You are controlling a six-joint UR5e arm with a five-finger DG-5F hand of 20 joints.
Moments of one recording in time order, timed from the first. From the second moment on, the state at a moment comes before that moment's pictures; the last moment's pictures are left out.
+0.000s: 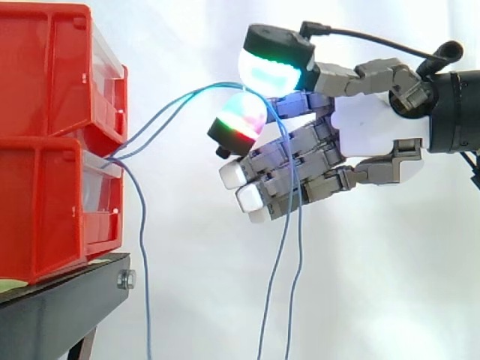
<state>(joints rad) 0.11 -2.25 -1.05 -2.99 -1.24 -0.29</state>
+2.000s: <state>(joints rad) 0.07 -2.25 -1.03 -3.09 -1.22 -0.31</state>
